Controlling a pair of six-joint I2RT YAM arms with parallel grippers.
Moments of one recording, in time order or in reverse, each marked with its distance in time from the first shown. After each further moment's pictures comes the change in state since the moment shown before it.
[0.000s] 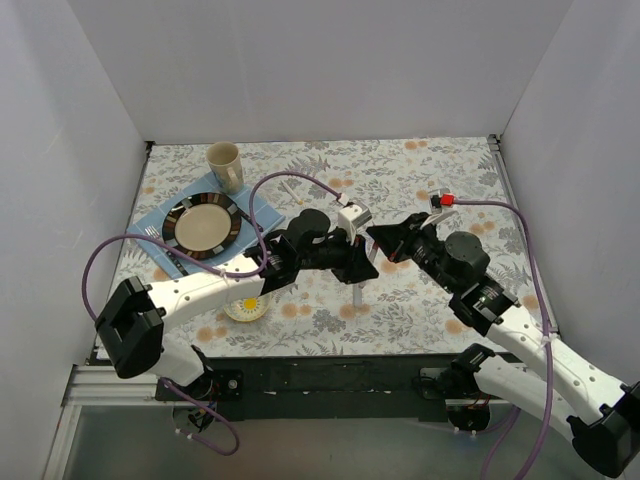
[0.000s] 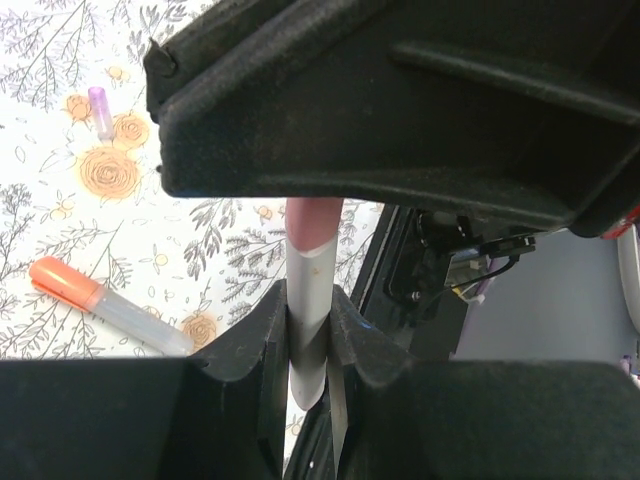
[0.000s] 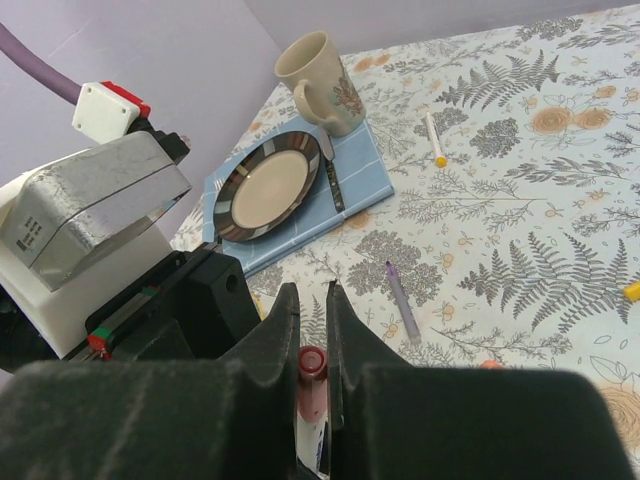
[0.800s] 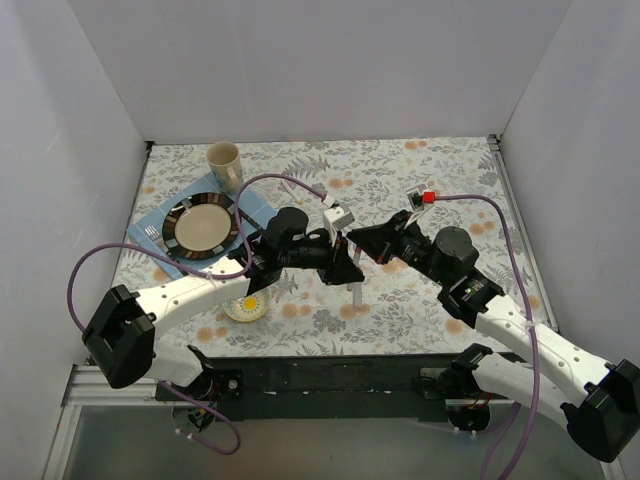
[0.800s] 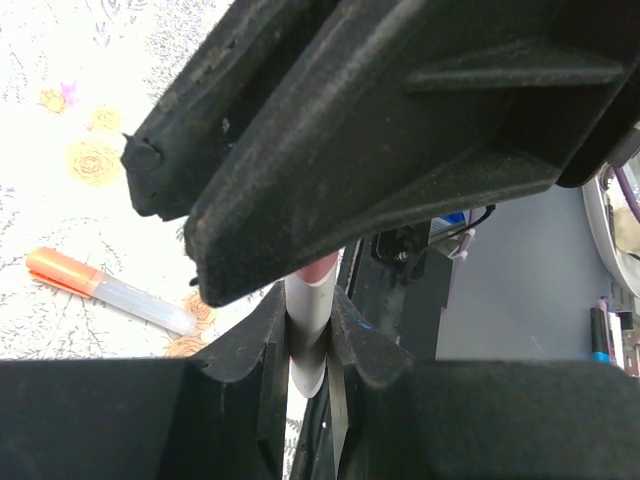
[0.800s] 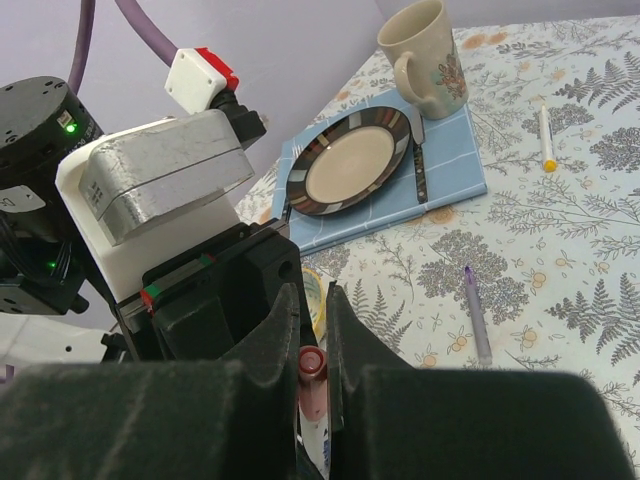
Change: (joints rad) left arm 0.104 -0.071 -0.107 0.051 0.212 0.057; right arm 0.015 0.110 -0.030 0.197 -0.208 0.011
